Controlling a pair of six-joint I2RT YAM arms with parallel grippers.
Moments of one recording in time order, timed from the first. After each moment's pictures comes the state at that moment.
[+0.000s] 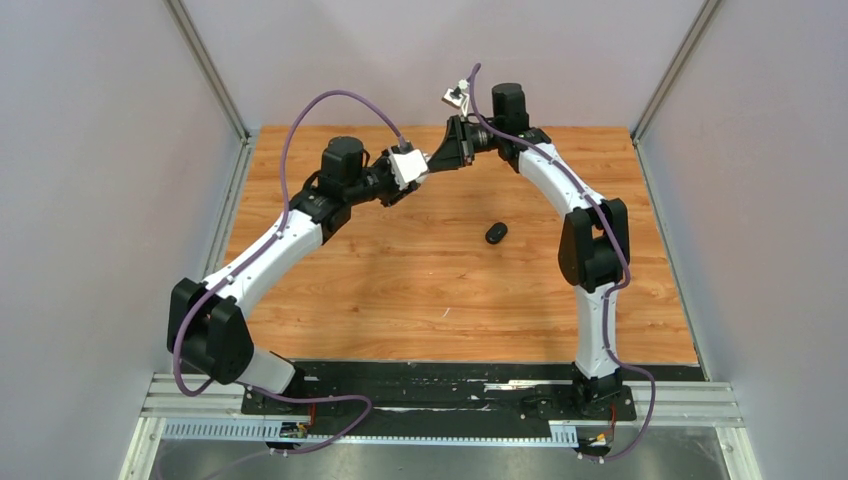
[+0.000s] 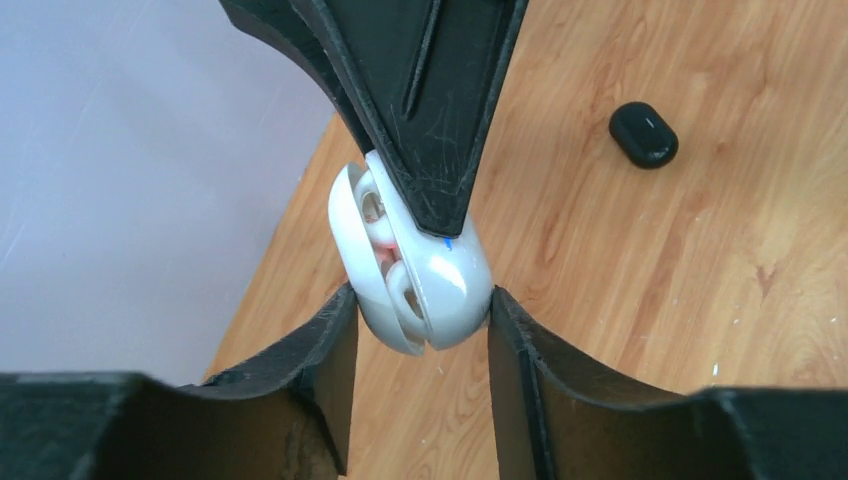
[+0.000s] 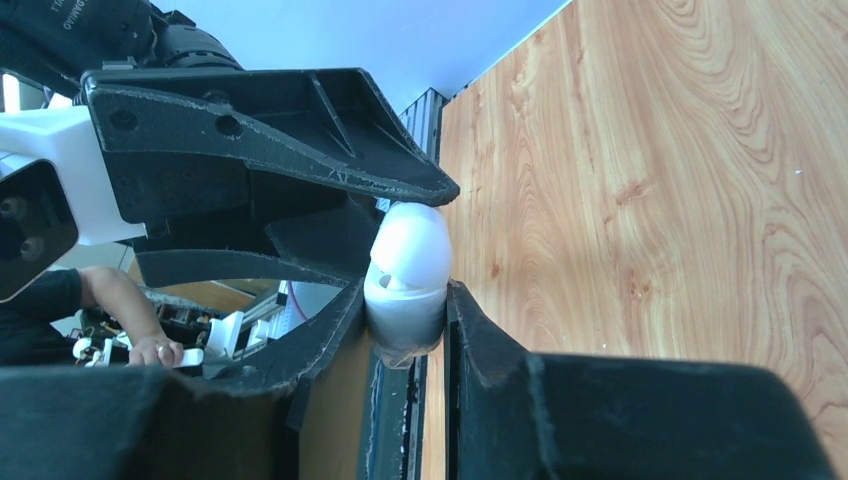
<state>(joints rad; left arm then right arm) -0.49 1.45 1.22 -0.10 0.45 0.65 0.34 2.16 1.96 -0.16 -1.39 0.49</state>
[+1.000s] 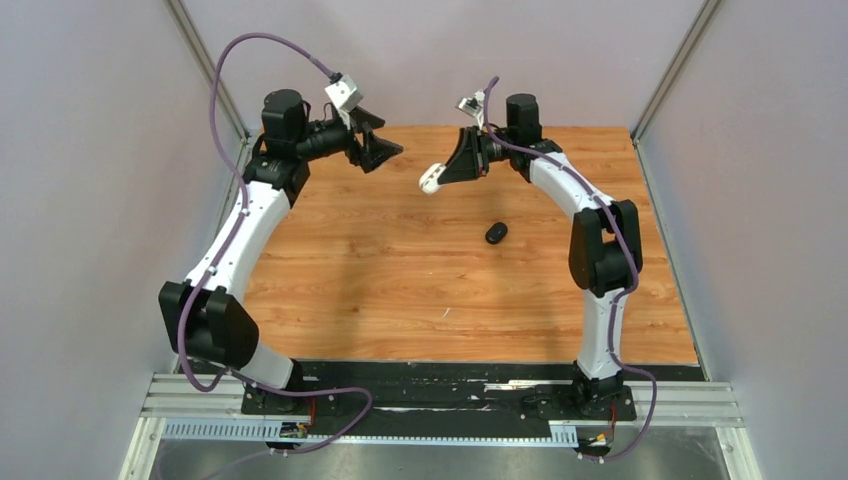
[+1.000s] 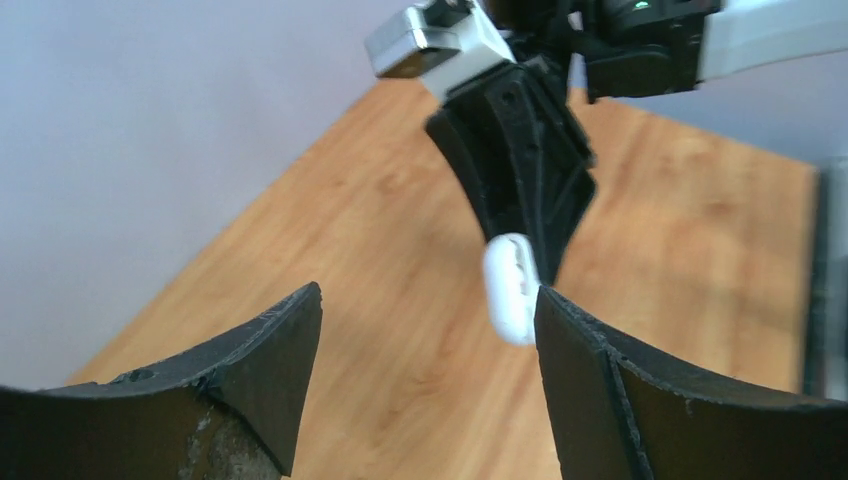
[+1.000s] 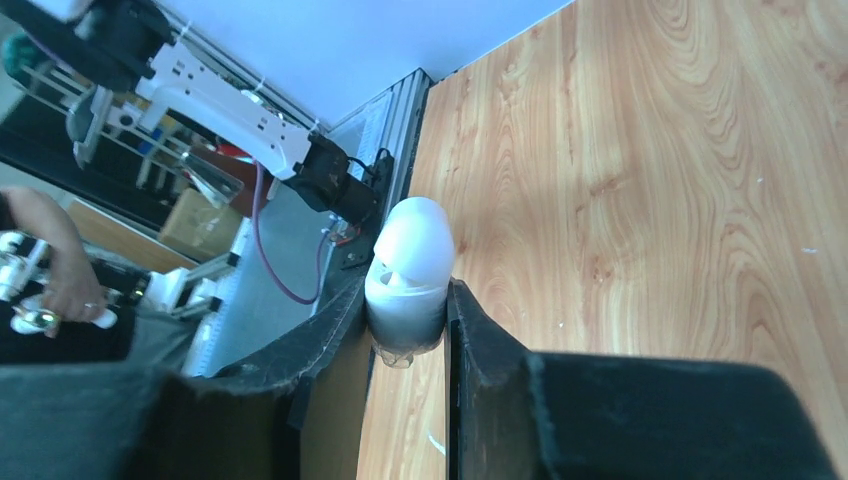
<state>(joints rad) -0.24 1.50 1.47 -0.11 0.78 0.16 0.29 2.11 1.80 -0.05 -1.48 0.36</state>
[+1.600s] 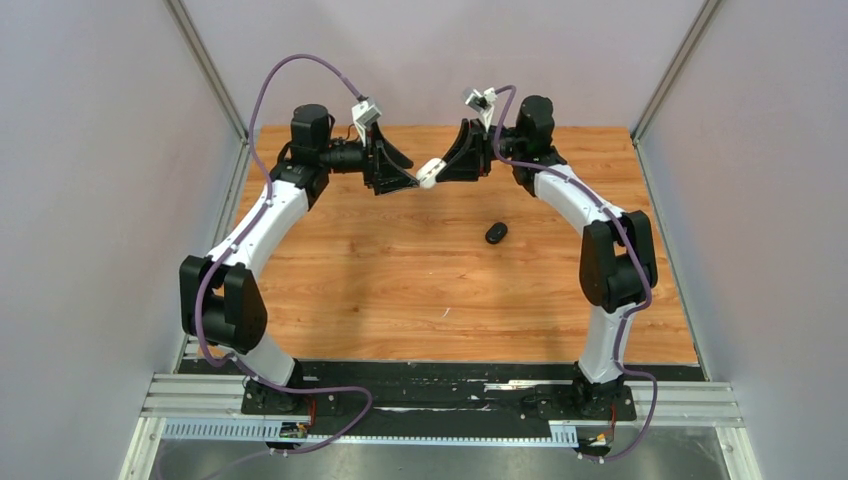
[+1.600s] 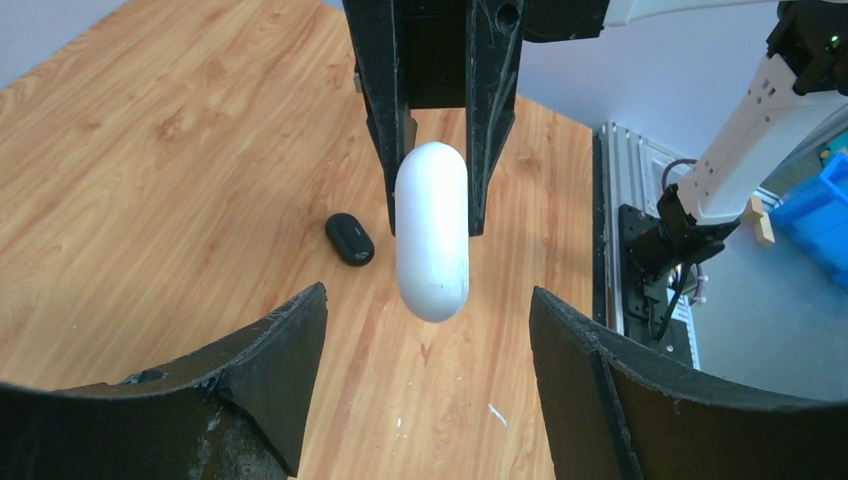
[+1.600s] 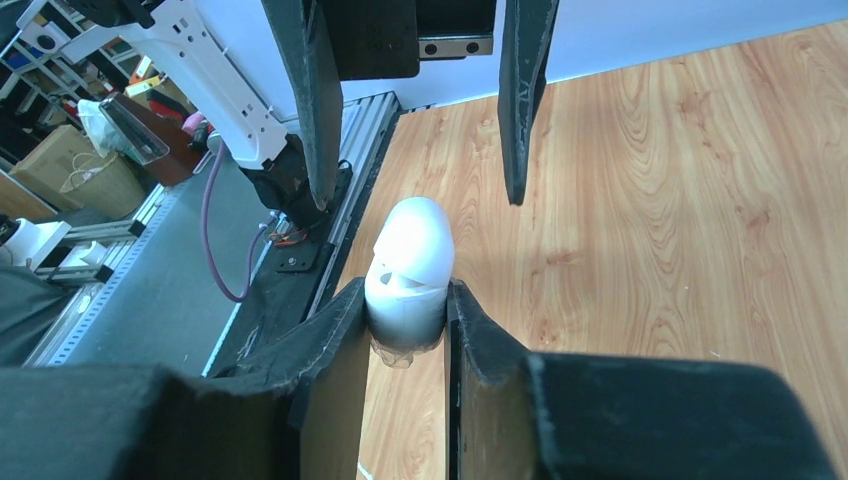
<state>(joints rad) -0.26 1.61 1.39 -0.03 1.13 -0.10 0.31 1.95 1.58 0.52 -1.47 0.51</state>
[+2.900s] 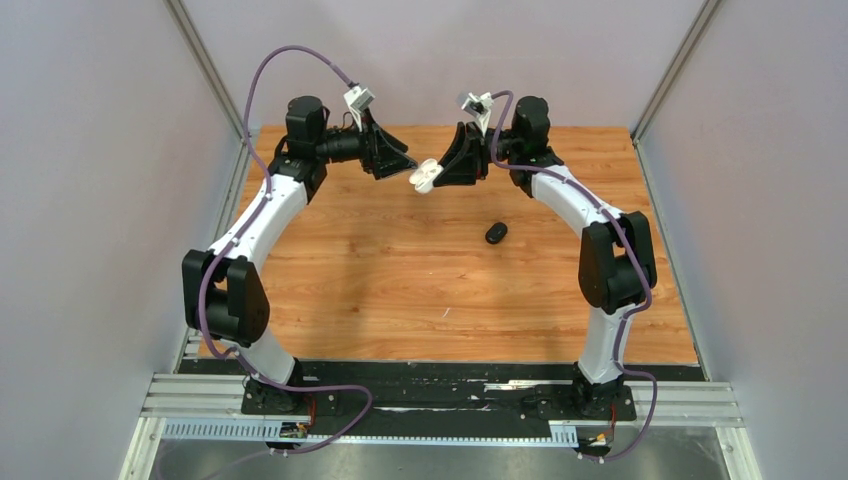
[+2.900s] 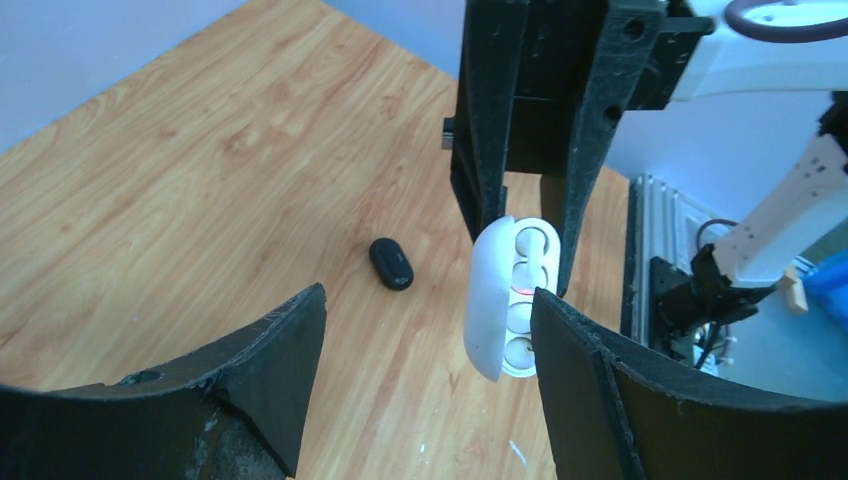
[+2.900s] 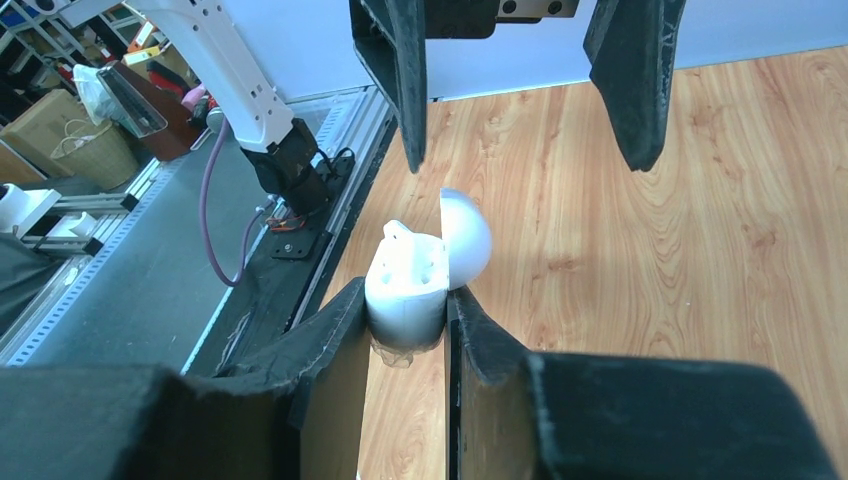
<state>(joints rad) -0.24 1.65 1.45 -0.01 1.01 -0.16 0.33 1.94 1.58 0.50 -1.49 0.43</state>
